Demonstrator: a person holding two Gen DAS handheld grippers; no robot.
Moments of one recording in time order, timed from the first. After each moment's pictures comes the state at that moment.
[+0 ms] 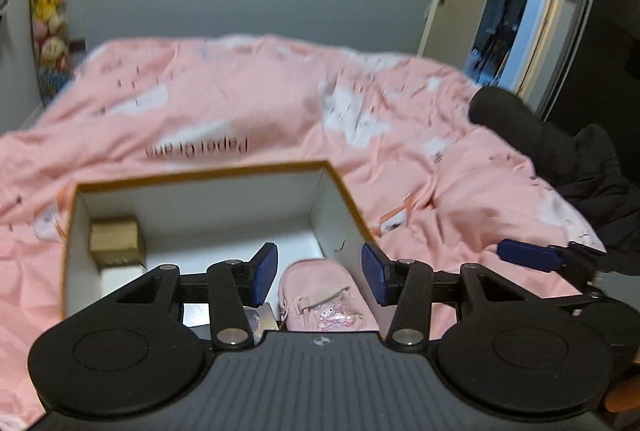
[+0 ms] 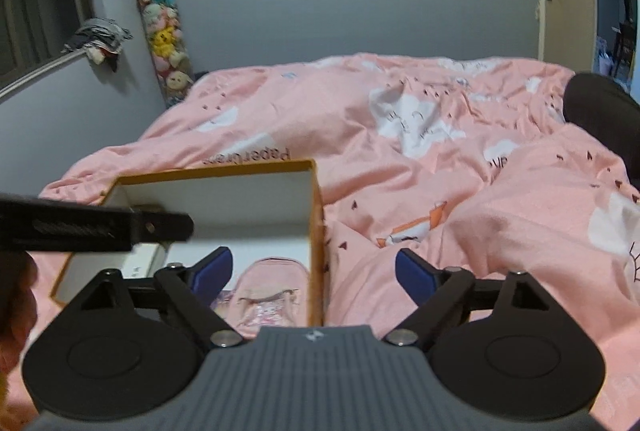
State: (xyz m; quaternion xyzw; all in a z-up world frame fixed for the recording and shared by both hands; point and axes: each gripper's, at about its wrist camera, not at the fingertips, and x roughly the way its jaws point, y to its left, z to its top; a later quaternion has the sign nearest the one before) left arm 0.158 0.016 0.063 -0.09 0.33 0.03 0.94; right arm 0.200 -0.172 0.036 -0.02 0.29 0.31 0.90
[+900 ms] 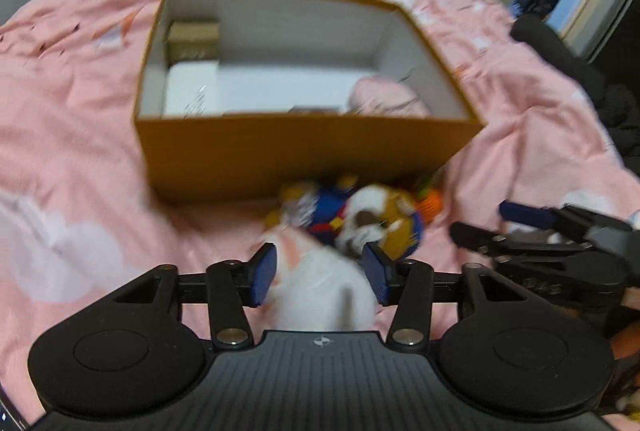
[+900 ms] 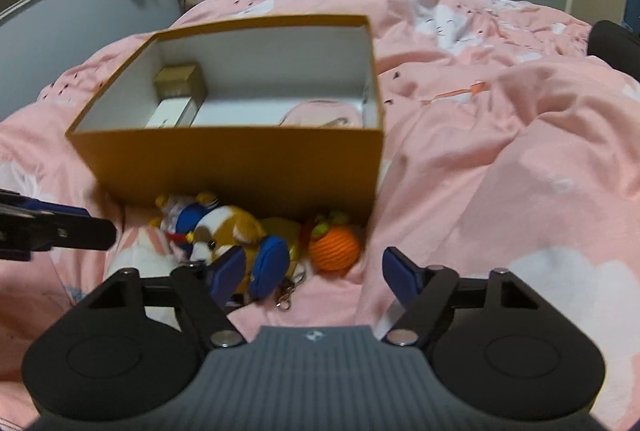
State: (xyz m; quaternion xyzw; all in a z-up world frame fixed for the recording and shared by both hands) left arm 0.056 0.046 -0.030 -0.15 0.46 0.06 0.87; right arm 0.130 -0.154 -0.048 -0.10 0.39 0.33 0.86
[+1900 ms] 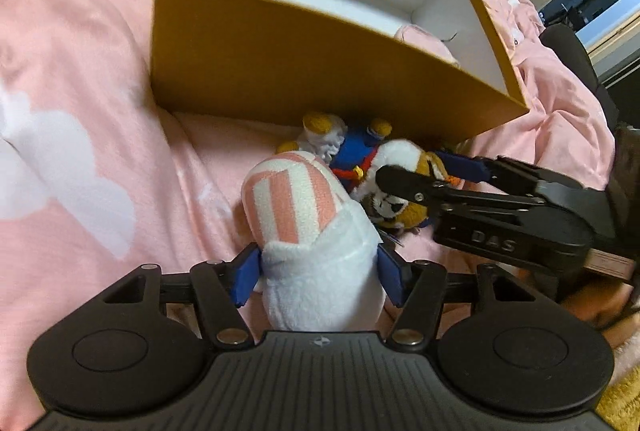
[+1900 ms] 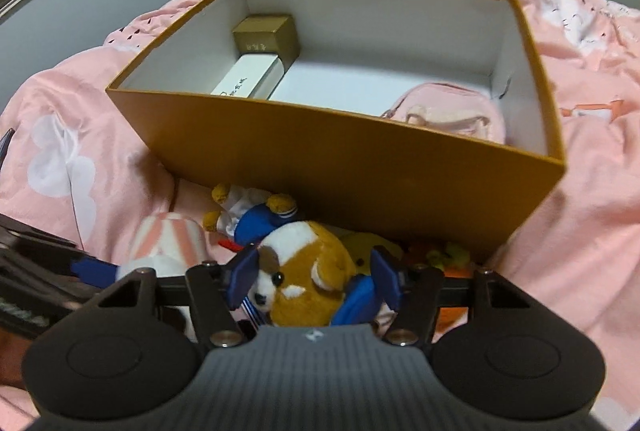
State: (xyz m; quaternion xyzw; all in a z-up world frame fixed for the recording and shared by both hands) left arm 0.049 0.079 -0.065 -0.27 0.51 0.05 0.81; right arm 0.166 -0.087 -0.084 -0.12 0.42 0.45 0.78
